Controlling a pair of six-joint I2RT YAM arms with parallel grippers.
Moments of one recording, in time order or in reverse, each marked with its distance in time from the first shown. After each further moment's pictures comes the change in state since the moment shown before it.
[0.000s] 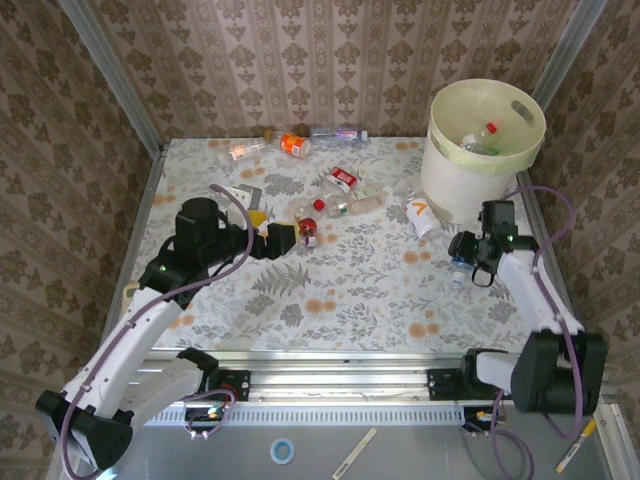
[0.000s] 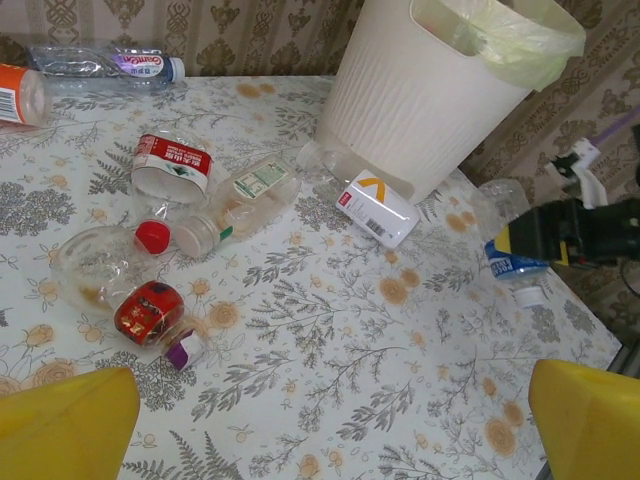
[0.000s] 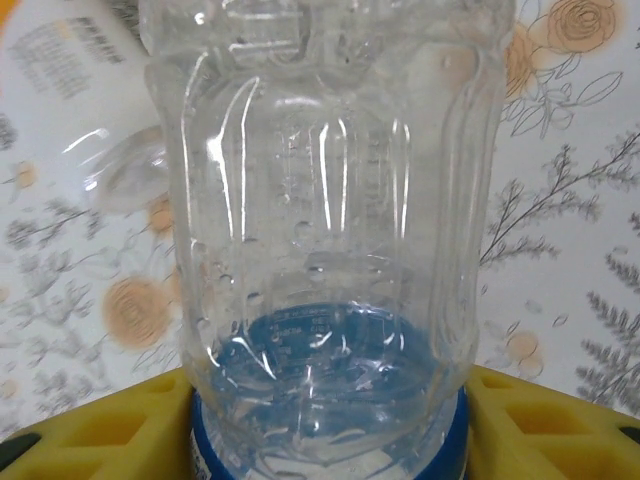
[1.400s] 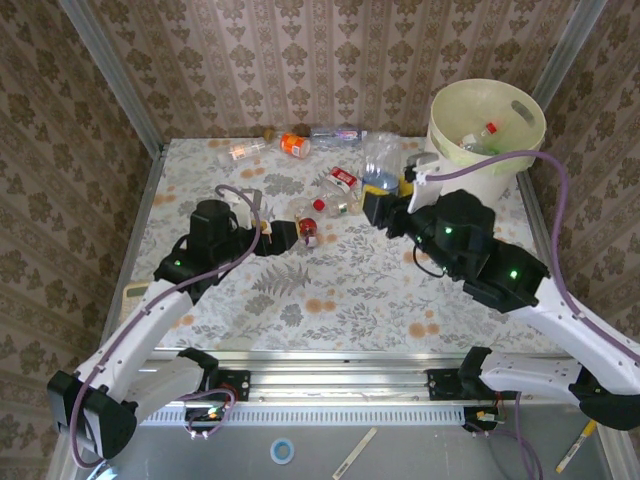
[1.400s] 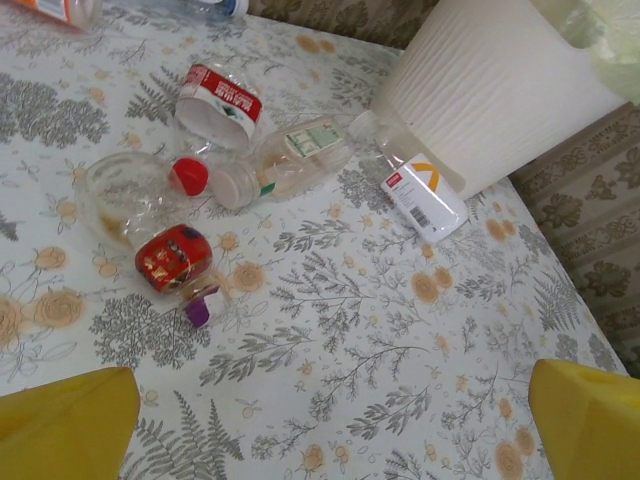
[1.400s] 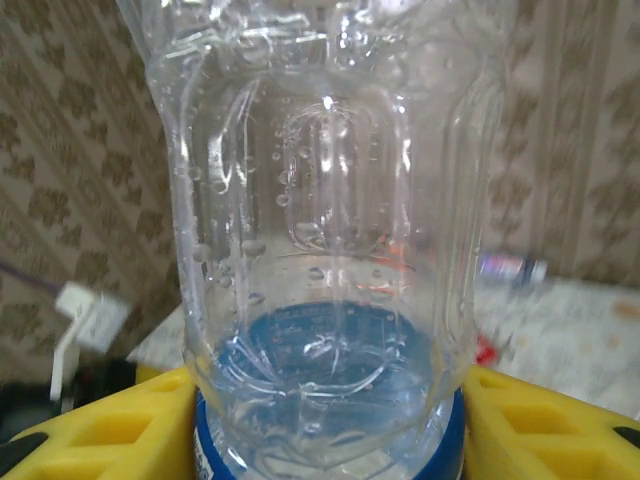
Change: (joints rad) left arm 0.012 0.066 -0.089 0.066 -0.067 -0.157; right arm 0.984 -0.135 0.536 0.271 0.441 -0.134
